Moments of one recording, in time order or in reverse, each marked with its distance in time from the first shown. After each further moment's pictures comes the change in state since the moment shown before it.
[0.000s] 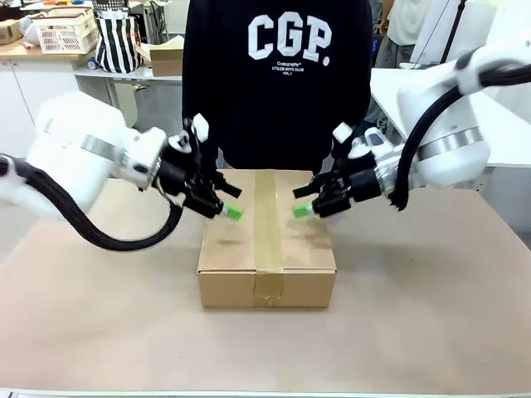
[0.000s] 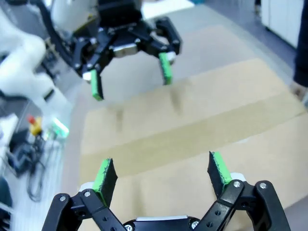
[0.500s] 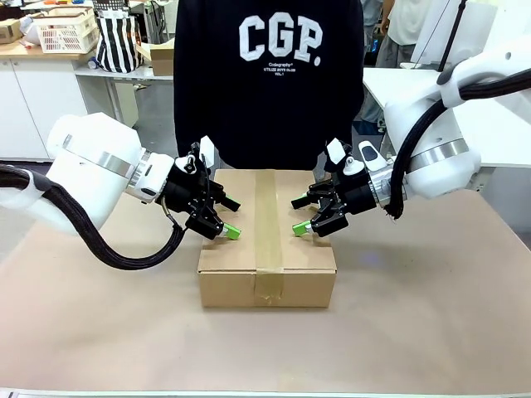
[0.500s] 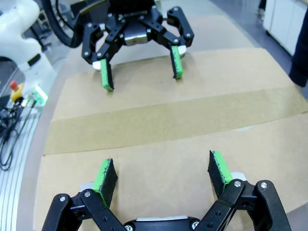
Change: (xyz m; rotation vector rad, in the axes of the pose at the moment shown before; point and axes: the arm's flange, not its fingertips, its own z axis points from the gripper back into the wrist) left arm -0.041 0.009 -0.026 0.063 0.105 -0.127; right arm -0.033 -0.016 -0.023 -0.016 0.081 0.199
